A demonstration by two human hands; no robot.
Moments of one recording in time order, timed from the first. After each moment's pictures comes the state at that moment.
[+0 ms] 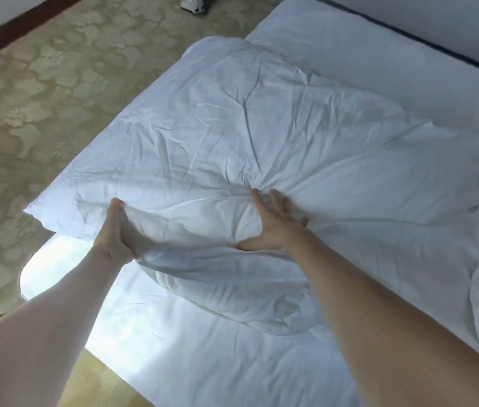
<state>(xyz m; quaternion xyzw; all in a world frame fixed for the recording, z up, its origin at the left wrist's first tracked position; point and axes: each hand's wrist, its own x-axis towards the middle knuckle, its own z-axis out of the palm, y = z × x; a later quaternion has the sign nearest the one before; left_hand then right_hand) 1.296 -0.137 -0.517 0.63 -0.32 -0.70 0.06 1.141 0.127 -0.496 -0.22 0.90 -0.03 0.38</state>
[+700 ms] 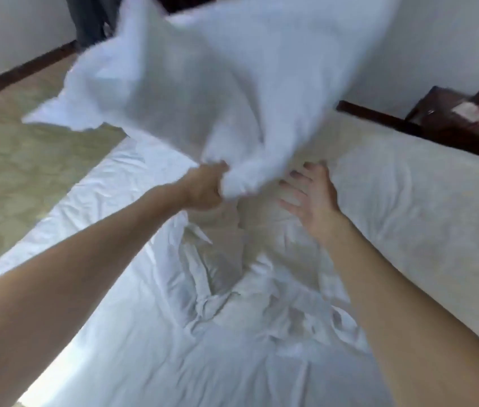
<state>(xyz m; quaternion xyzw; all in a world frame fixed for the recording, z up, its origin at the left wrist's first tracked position) 1.143 0.163 -0.298 -0.07 -0.97 -0.25 -0.06 1.108 0.374 -0.306 0.16 0.61 -0.77 0.12</state>
